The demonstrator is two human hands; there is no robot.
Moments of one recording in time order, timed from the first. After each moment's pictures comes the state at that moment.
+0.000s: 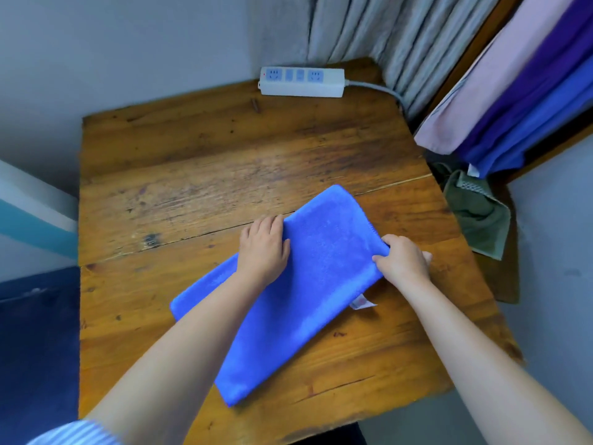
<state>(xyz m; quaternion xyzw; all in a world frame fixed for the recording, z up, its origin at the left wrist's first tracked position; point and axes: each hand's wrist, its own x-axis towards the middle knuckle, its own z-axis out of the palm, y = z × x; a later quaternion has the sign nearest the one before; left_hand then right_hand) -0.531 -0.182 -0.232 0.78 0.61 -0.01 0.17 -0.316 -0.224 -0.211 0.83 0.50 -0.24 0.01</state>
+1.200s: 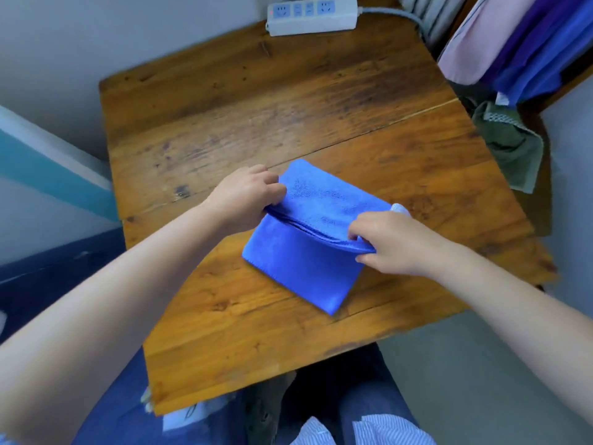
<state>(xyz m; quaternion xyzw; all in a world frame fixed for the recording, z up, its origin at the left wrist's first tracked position) -0.604 -0.195 -0.154 0.95 0.31 0.01 0.10 -0.383 -0.291 -0.152 0.54 0.79 -0.28 0.06</state>
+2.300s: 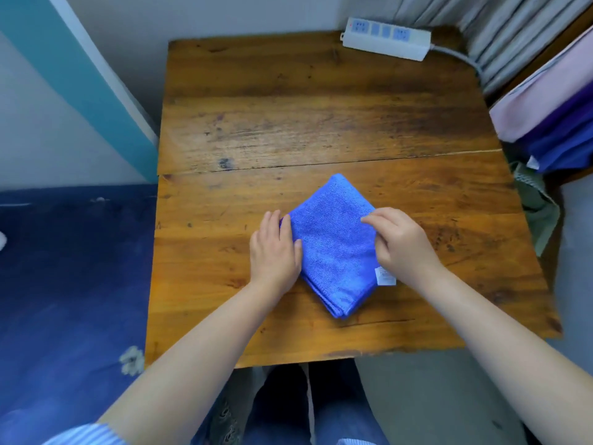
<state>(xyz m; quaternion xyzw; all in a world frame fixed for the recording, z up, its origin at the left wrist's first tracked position) -0.611 -0.306 -0.236 0.68 0.71 0.05 0.19 -0.422 -0.290 -0.174 0.53 0.82 -0.13 -0.18</state>
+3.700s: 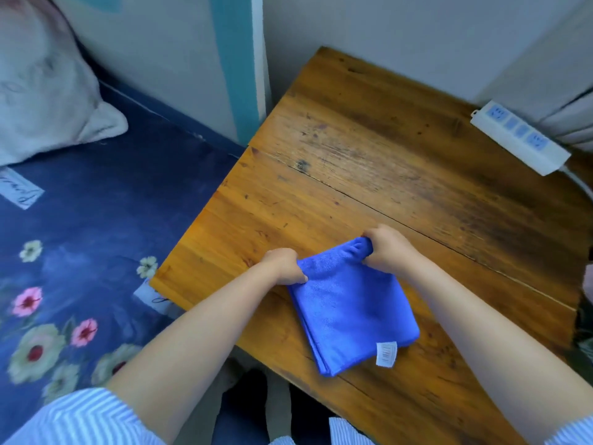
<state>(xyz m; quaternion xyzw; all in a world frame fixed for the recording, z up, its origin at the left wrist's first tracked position) -0.615 -0.288 -0.205 0.42 0.78 -0.09 0.46 -0.469 -0.163 -0.195 0.41 0.84 -0.26 0.22</state>
